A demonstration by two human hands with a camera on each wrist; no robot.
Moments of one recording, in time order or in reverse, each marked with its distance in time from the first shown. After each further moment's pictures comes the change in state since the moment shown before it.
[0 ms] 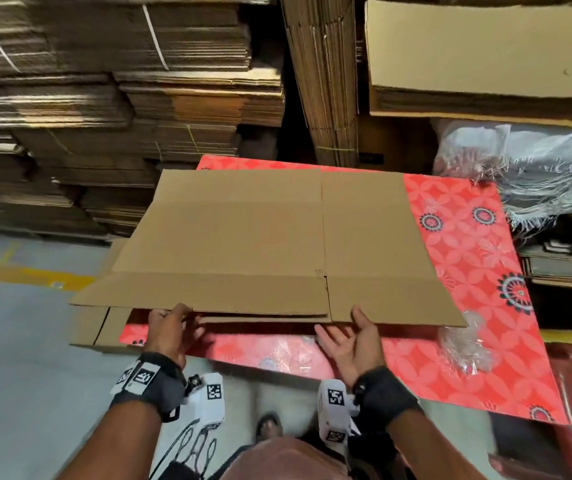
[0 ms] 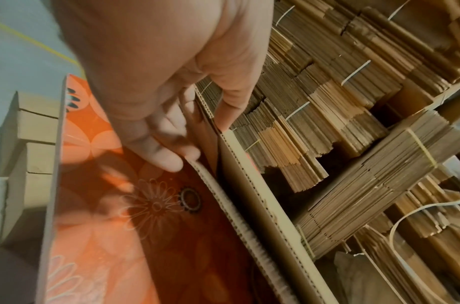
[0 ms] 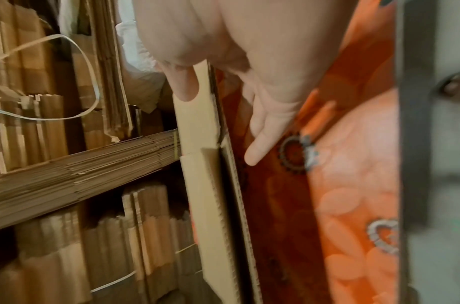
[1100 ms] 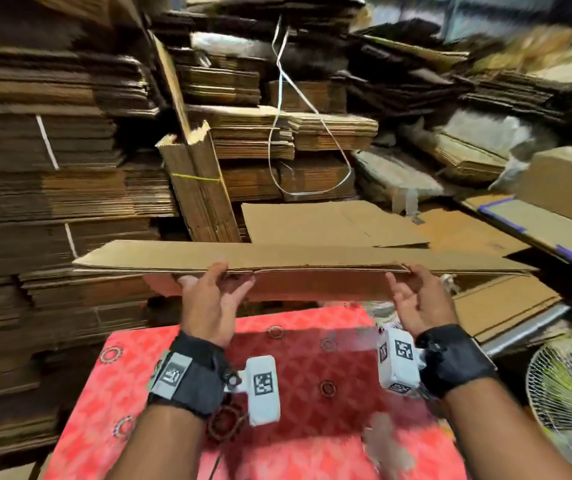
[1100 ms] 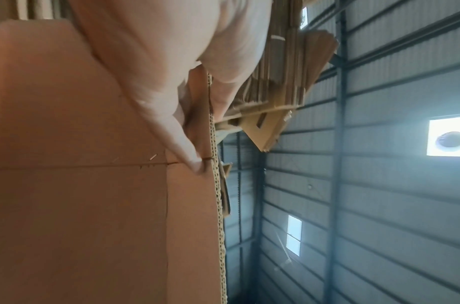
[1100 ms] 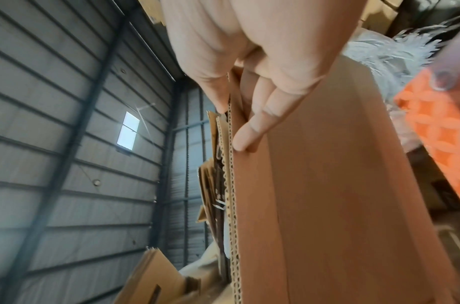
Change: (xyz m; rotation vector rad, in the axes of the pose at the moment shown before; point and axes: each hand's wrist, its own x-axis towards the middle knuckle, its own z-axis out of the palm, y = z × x) left_hand -0.229 0.196 0.224 -0.577 -0.880 0.333; right_hand -0.193 -0.286 0.078 0.265 -0.258 -0.875
